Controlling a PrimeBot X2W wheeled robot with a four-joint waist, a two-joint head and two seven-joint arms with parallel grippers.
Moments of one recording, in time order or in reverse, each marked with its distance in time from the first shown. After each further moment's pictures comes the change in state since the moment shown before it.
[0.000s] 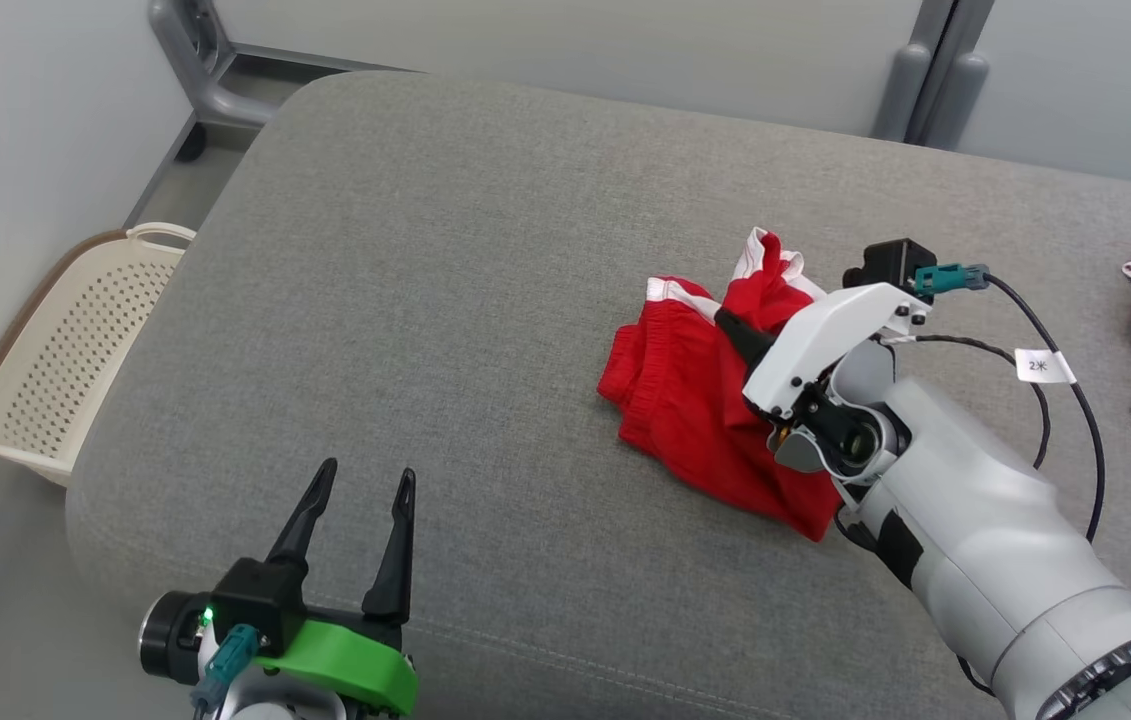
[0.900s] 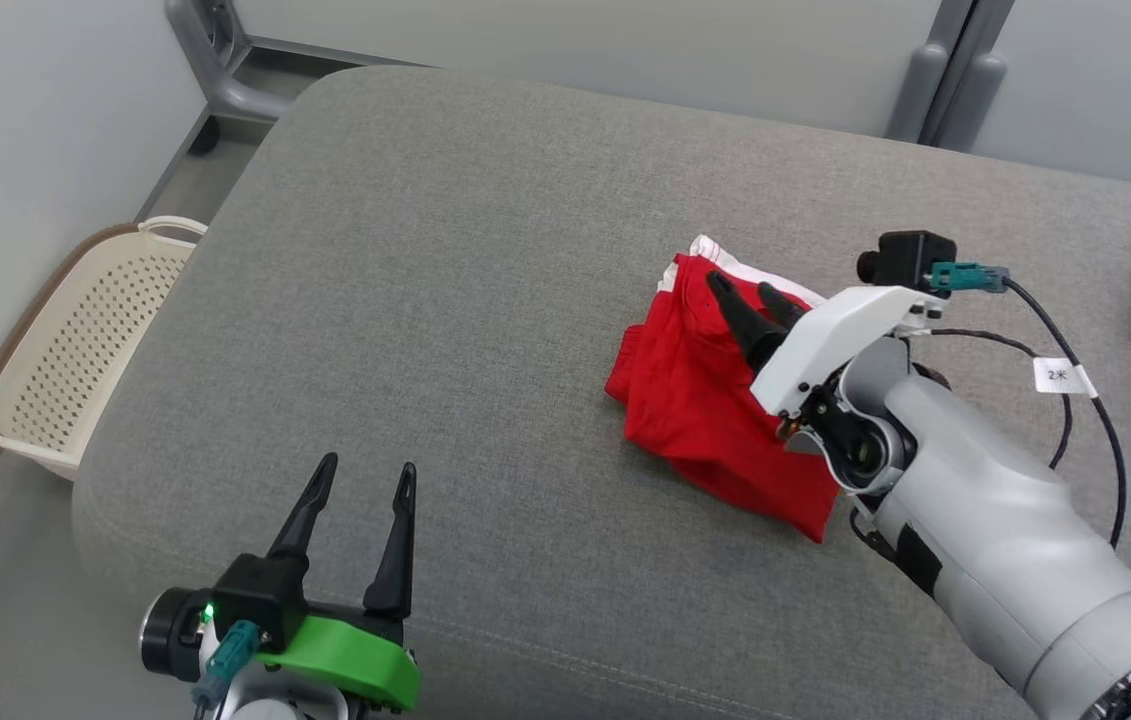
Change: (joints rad) left arm -0.011 -0.002 -0.012 0.001 -0.013 0.013 0.000; right arm 0.006 -0.046 0.114 -0.074 0.003 0.000 -0.160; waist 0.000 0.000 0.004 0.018
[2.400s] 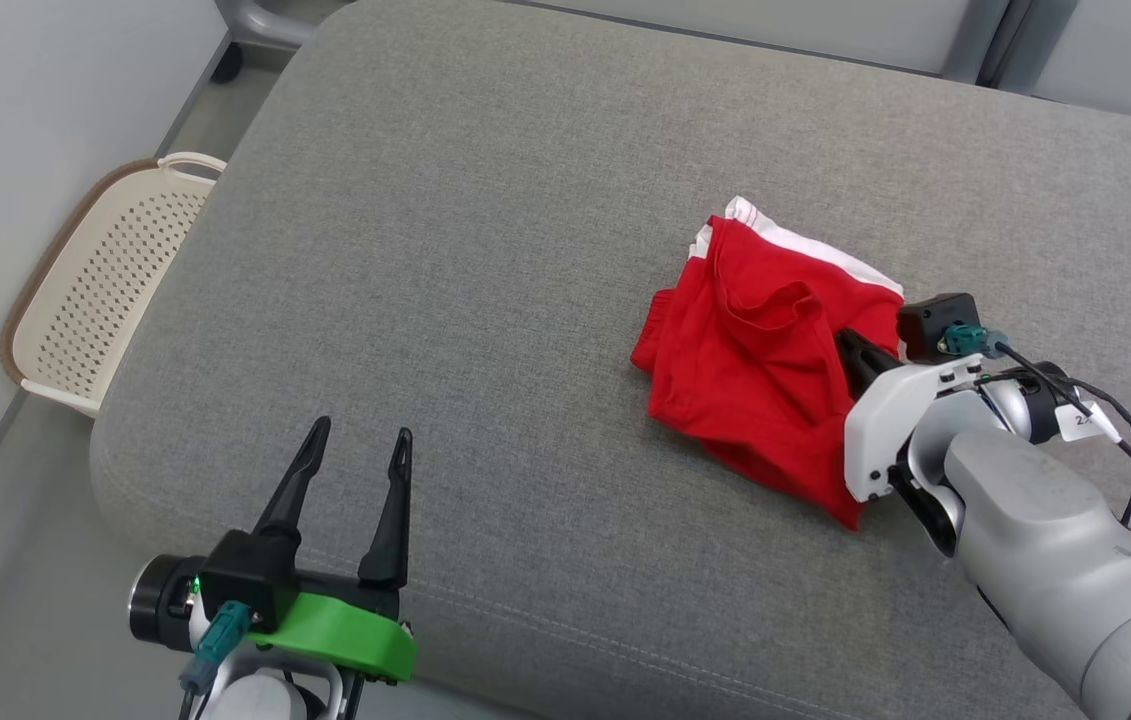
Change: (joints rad) left arm -0.021 0.000 0.014 -0.055 0.021 -0.006 0.000; right arm -0.014 -0.097 0.158 0.254 -0.484 0.000 -0.213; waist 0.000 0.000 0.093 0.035
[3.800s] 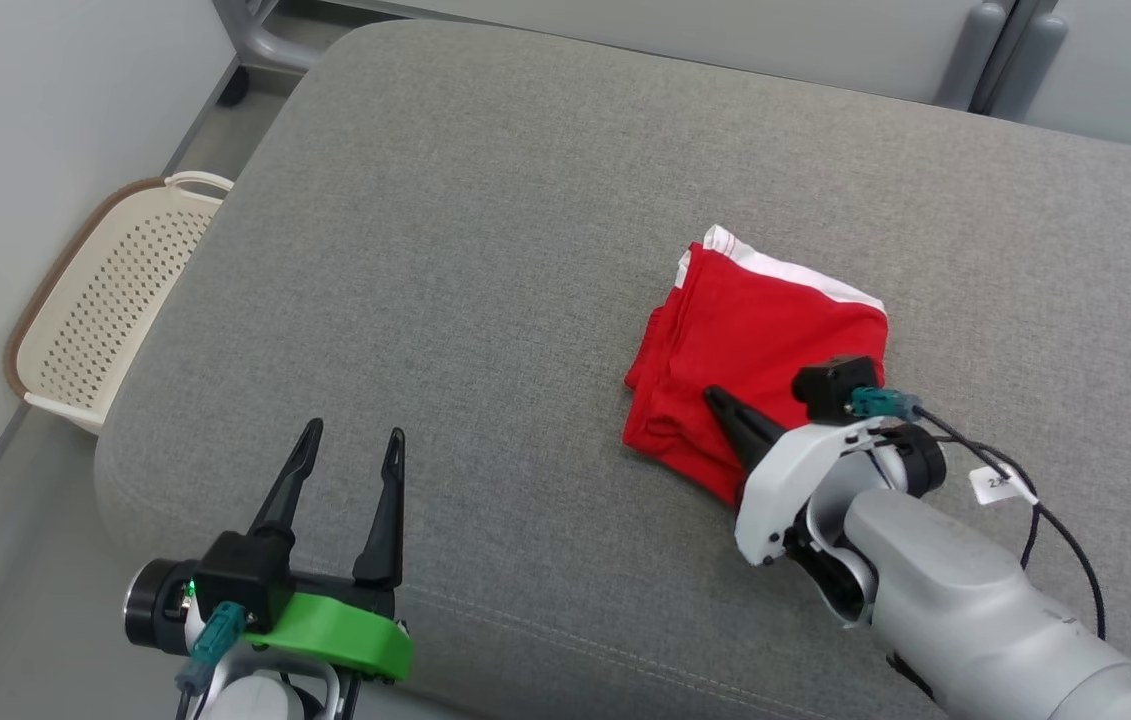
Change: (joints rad) left arm 0.000 0.000 0.003 0.005 -0.008 0.013 0.000; right arm 0.134 0.072 0.090 -0.253 0.165 0.000 0.000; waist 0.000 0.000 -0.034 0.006
